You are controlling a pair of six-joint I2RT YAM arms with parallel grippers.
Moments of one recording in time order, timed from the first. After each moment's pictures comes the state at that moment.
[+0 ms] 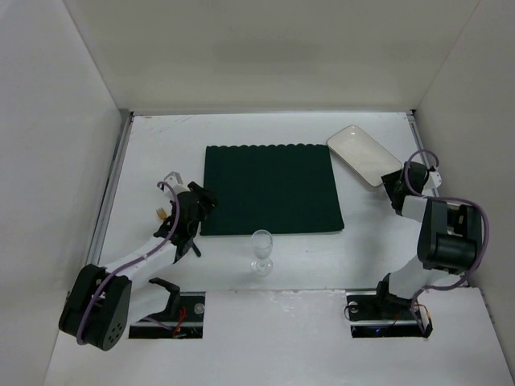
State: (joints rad) left arm -0.40 1.10 0.34 0.31 -0.35 -0.85; right arm -0.24 1.57 0.65 0.34 0.13 0.93
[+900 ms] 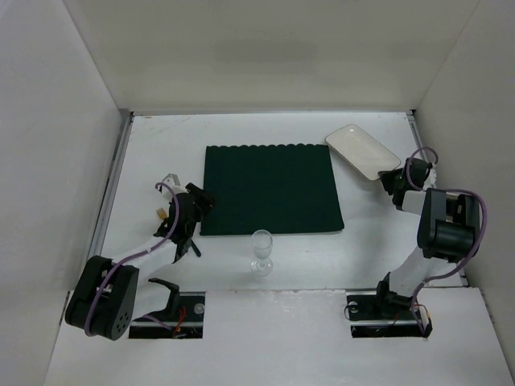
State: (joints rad) left arm -0.32 1.17 0.29 0.45 -0.25 -0.87; right arm -0.26 1.73 0.74 0.44 -0.04 1.05
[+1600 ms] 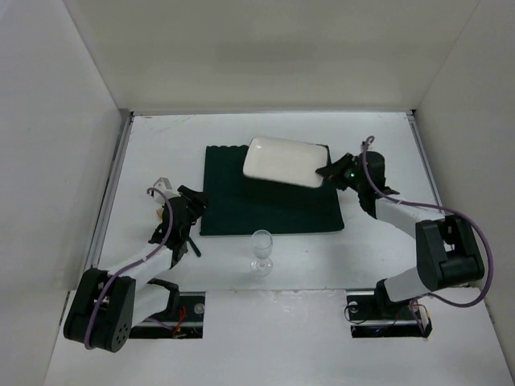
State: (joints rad) left arm -0.28 1.10 0.24 0.48 -0.25 -0.87; right arm 0.17 1.46 0.72 0.37 -0.27 0.94
